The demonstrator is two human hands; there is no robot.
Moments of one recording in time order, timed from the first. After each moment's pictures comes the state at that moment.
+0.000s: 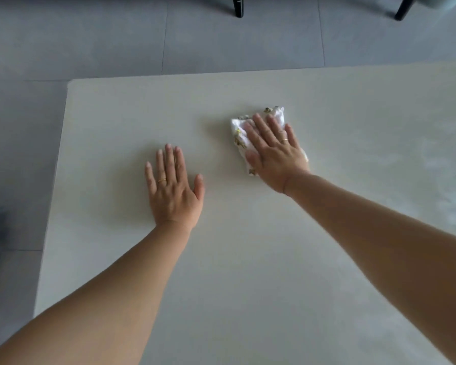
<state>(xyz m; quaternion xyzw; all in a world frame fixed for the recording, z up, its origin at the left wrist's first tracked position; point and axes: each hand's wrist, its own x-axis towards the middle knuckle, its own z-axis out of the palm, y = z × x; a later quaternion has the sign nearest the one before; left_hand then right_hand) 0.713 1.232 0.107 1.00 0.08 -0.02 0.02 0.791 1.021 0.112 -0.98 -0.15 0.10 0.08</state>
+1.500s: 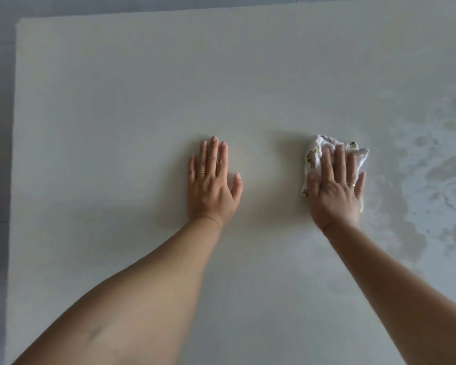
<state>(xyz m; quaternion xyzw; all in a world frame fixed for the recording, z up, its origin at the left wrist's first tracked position) 0.603 1.116 0.107 0.99 -0.04 -0.03 0.12 0.583 0.891 0.118 -0.97 0.18 0.11 0.11</state>
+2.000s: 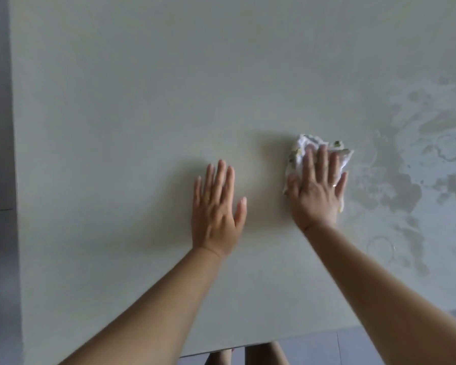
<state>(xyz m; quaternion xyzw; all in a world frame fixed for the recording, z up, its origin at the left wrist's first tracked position) 0.479 1.124 0.118 0.98 -0.09 -0.04 0.17 0.496 0.935 0.118 -0.97 0.17 0.10 0.12</state>
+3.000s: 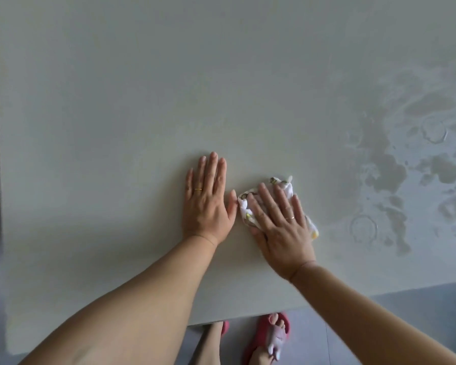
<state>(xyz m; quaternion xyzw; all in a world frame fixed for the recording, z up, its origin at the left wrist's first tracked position) 0.453 1.115 0.108 0.99 -0.09 -0.05 0.12 0.391 0.949 0.119 -0.99 -0.11 0.08 0.10</state>
